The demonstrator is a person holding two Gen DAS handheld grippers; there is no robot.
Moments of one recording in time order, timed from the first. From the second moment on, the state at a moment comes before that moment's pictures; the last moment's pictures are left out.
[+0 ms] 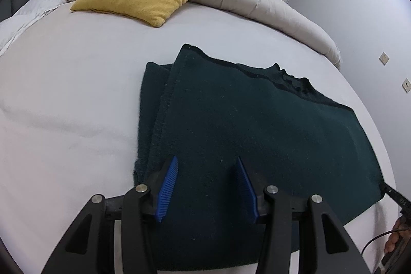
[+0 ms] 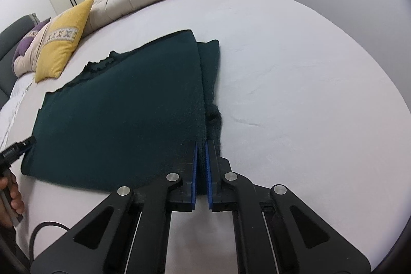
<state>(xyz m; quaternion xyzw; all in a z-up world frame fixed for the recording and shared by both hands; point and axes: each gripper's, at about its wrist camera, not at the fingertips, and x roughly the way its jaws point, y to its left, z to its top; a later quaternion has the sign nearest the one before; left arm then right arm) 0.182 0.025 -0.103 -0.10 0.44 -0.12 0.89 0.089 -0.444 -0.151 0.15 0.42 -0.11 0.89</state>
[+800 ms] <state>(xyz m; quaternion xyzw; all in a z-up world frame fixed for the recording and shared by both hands) 0.228 -0.002 -0.094 -0.08 0.43 -0.12 0.89 0.167 -0.399 -0.123 0.20 0.39 0.04 0.90</state>
